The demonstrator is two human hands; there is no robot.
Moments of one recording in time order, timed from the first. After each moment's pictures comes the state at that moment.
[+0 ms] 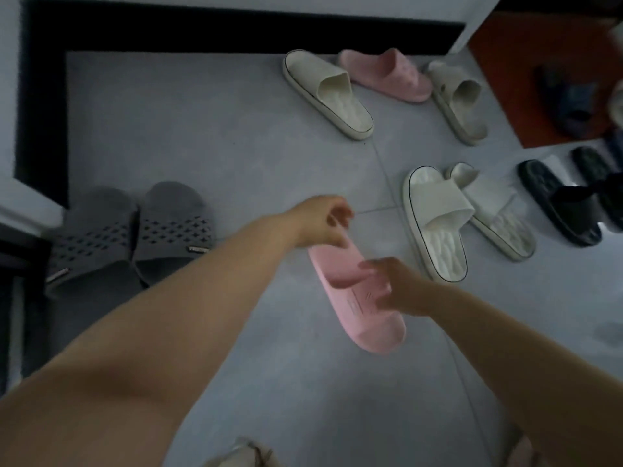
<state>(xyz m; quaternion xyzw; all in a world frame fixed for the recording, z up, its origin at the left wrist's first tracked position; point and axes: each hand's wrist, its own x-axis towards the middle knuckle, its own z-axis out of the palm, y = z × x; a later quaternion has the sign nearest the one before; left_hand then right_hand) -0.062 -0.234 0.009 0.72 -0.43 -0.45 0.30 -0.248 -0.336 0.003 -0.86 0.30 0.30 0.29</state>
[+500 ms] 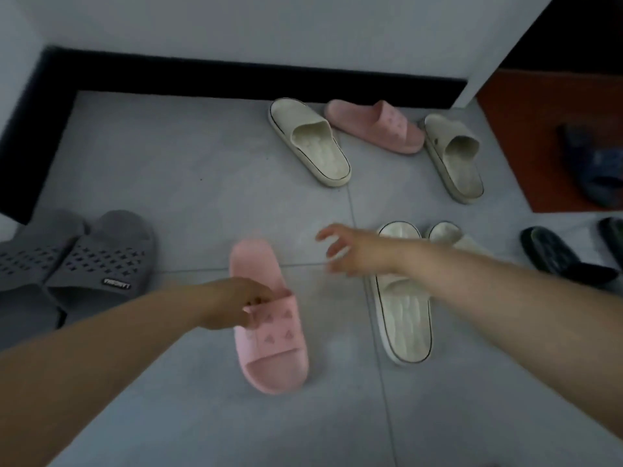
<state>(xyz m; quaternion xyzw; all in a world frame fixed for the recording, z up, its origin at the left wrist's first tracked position) -0.097 -0.244 -0.001 0.78 -0.39 -0.49 0.05 -0.164 -0.471 0.028 -0.82 0.17 0.32 0.45</state>
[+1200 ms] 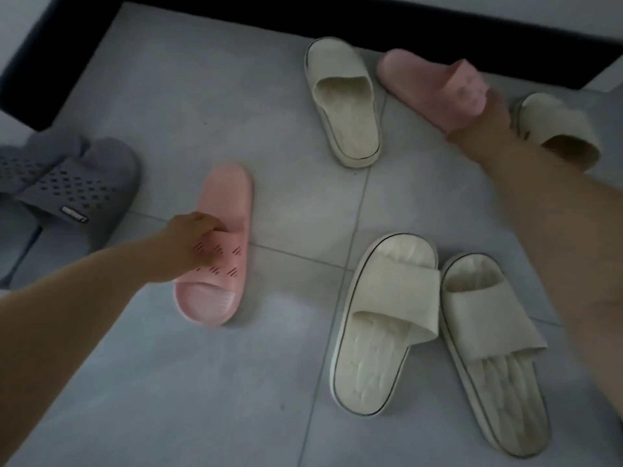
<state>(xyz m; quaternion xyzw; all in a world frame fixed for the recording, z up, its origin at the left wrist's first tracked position) -0.094 -0.282 -0.020 0.93 -0.11 -0.32 0.12 0.026 -0.786 -0.118 -0.94 0.22 0.05 0.27</state>
